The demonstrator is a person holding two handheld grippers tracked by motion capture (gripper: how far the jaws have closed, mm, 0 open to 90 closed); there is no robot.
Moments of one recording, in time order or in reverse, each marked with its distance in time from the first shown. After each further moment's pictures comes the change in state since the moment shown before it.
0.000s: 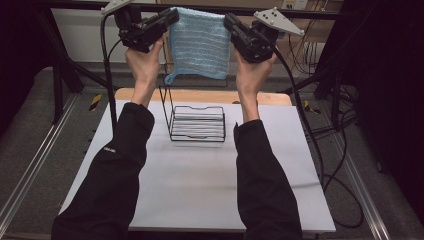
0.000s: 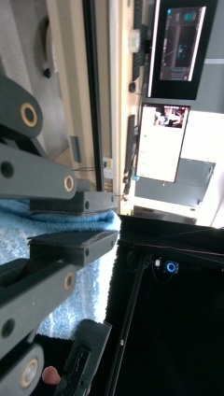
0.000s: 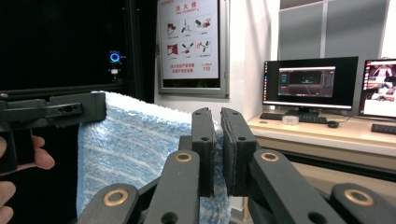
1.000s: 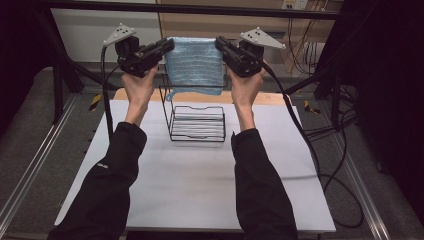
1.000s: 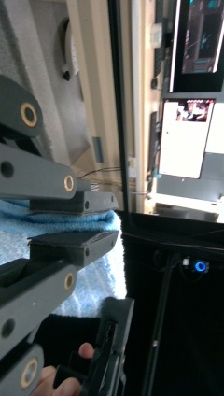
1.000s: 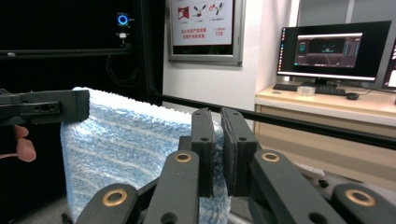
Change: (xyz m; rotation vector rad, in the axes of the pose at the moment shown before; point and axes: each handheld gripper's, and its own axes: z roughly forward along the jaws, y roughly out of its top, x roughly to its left) left arm 0.022 -0.058 -0.023 0.088 -0.029 0.022; right arm -0.002 -0.050 0.012 0.127 0.054 -0.009
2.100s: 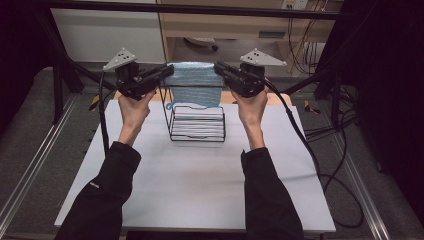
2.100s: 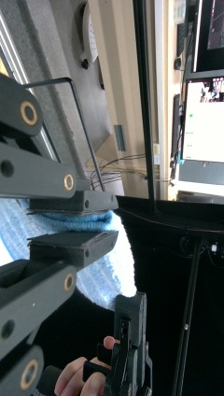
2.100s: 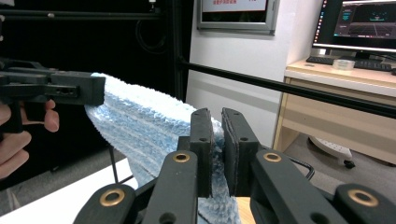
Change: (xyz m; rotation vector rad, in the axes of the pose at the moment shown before) left arm -0.007 -0.037 -0.026 0.085 -0.059 0.017; right arm 0.006 -0.030 -0.027 0.119 0.124 -0.025
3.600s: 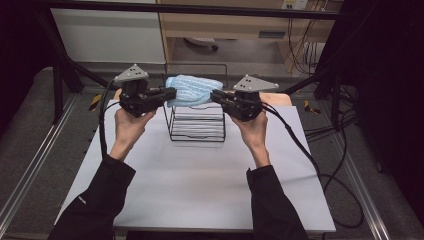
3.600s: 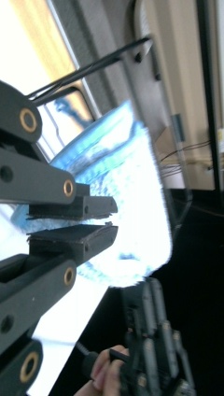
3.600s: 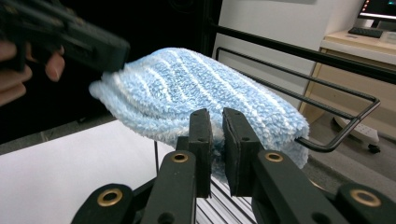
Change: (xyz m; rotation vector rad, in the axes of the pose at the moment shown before) left arm -0.028 -0.019 -0.011 0.277 -0.022 0.021; right arm 0.020 -0.044 -0.016 0.133 0.113 -0.066
